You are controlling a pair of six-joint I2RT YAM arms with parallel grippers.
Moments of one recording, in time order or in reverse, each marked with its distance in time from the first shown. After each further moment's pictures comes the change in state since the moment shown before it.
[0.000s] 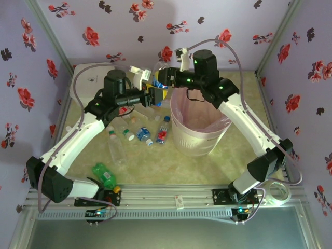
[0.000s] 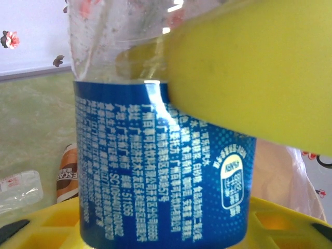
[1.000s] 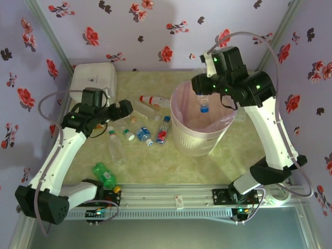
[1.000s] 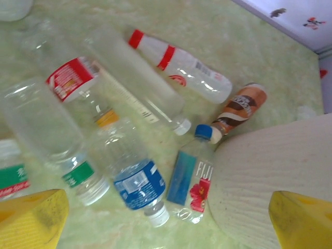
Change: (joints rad) left arm 0.270 -0.241 -0.193 -0.528 -0.355 -0.233; right arm -0.004 -0.036 0.453 -0.930 0.584 -0.362
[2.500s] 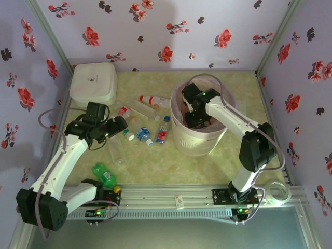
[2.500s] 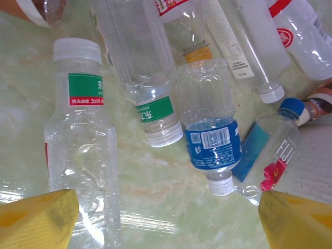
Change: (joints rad) left arm 0.004 -0.051 -0.175 -0.118 -0.108 -0.138; right arm -0.029 0.171 -0.728 0.279 0.023 -0.063
